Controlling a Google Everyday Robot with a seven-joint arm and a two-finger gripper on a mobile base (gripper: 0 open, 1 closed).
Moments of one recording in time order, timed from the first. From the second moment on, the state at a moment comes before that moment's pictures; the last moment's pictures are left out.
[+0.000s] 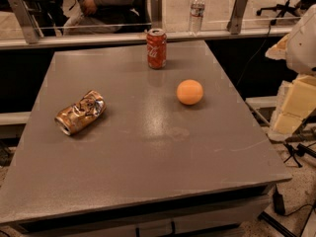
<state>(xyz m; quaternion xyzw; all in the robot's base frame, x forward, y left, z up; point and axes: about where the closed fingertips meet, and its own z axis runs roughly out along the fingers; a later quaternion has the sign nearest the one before) 0.438 -0.217 0.976 -0.60 0.78 -0.03 0.16</state>
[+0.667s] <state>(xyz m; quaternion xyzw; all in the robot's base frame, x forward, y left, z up) 0.442 -0.217 0.976 -0.60 0.79 -0.03 0.16</state>
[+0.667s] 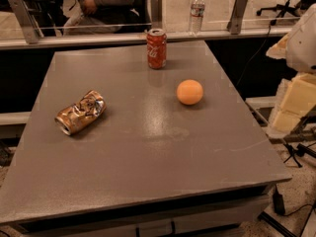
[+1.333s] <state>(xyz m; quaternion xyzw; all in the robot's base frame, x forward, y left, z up) 0.516 -0.211 0.959 -0.56 0.80 0.00 0.20</state>
